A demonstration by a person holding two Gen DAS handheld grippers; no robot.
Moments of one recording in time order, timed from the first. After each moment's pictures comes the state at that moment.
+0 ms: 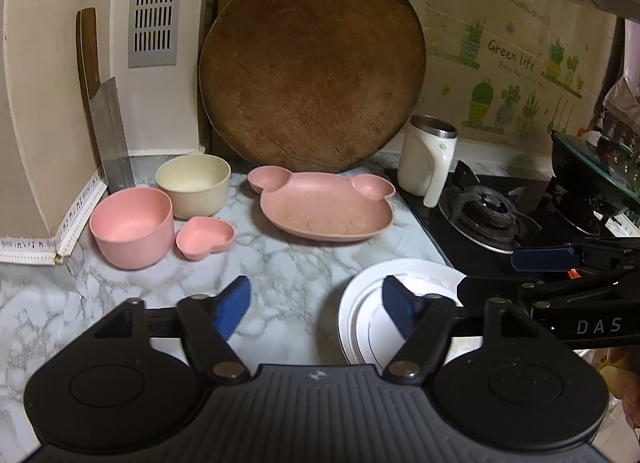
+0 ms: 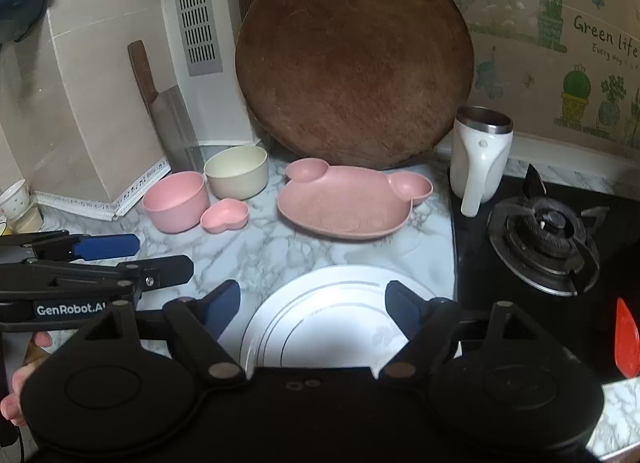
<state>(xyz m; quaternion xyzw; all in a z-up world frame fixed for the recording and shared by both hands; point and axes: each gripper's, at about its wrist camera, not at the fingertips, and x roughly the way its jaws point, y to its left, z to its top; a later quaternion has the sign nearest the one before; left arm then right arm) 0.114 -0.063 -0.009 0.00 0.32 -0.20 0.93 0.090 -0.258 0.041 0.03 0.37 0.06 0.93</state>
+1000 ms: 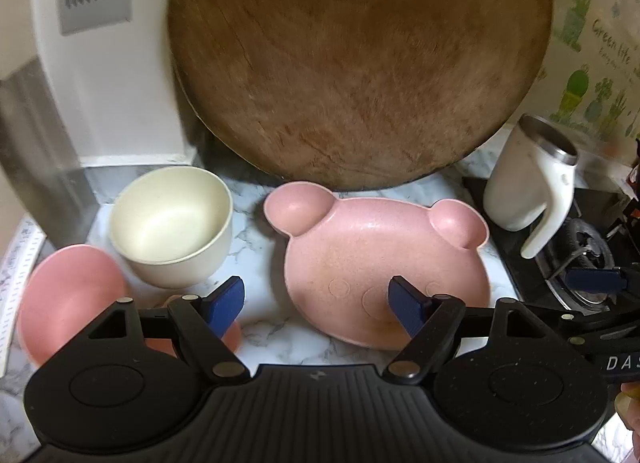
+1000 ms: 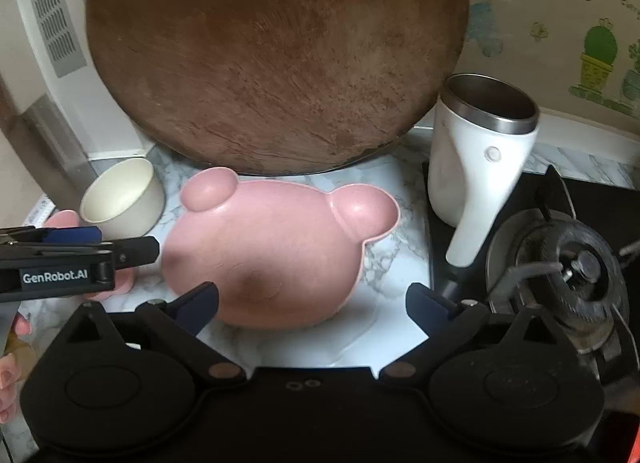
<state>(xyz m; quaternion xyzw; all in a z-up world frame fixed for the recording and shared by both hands) 0.323 -0.119 -0.047 0.01 0.41 -0.15 0.90 0.271 -0.315 -0.017 0.04 0.45 0.01 0.89</state>
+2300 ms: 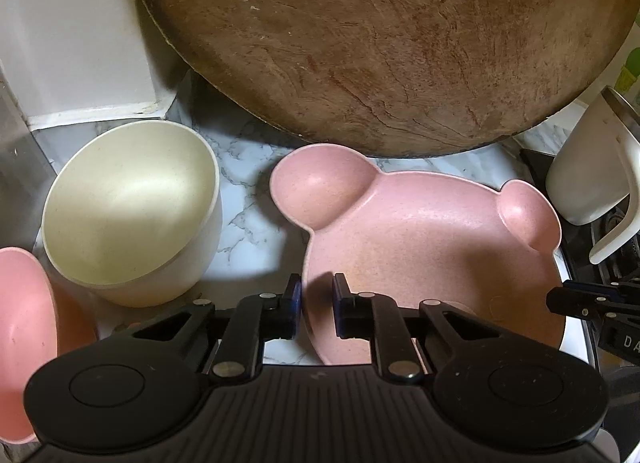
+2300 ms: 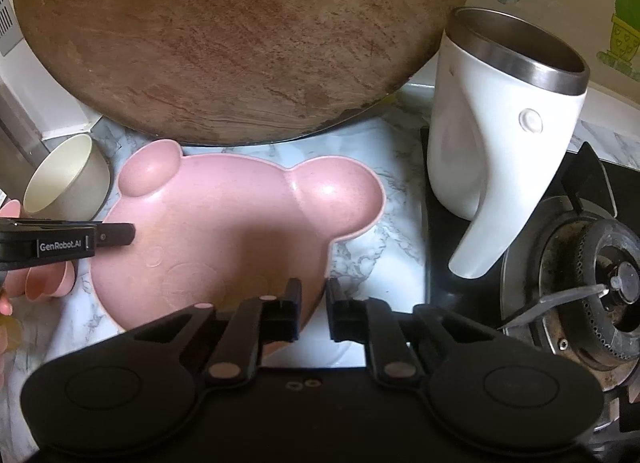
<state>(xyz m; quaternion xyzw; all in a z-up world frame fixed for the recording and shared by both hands) 0.391 -0.128 -0.106 0.01 0.48 -0.13 0.87 0.314 -0.341 -0.063 0.05 0.50 0.00 0.86</state>
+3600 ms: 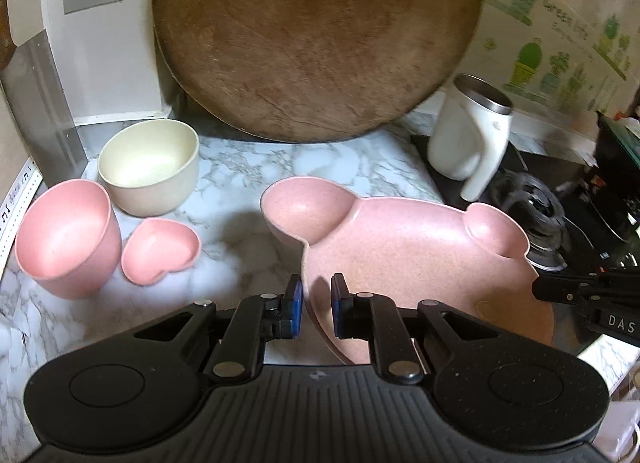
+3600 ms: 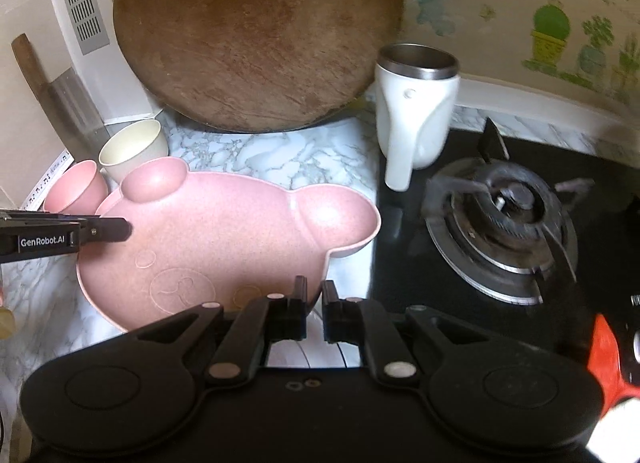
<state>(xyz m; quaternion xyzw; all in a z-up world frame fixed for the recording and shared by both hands) 0.231 -0.128 -0.038 0.00 0.42 -0.19 0.89 0.152 -0.350 0.005 0.04 0.45 0.01 0.89</state>
